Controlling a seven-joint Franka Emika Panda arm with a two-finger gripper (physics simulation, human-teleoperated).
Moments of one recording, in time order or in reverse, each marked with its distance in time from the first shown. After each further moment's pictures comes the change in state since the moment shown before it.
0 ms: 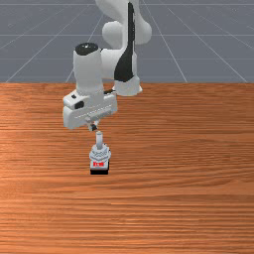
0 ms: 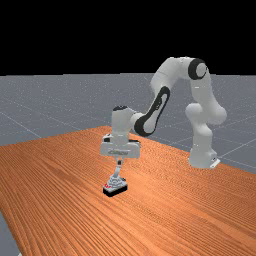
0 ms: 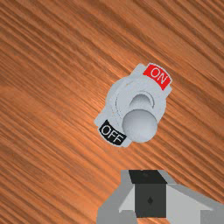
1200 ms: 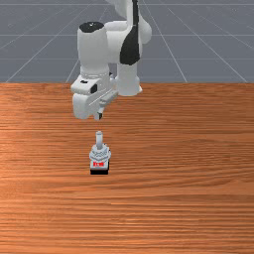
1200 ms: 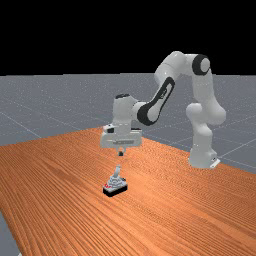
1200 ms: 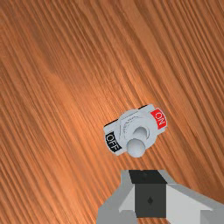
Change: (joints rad) arm -0.056 -0.105 0.098 0.023 -0.039 -0.081 -0.377
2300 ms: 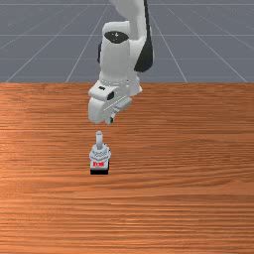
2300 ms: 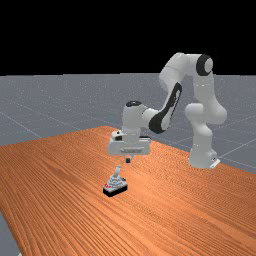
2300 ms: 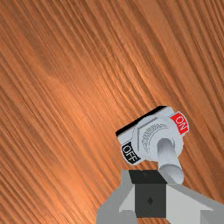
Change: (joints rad) arm 0.120 0.008 -0.039 -0.071 -0.164 0.060 0.281
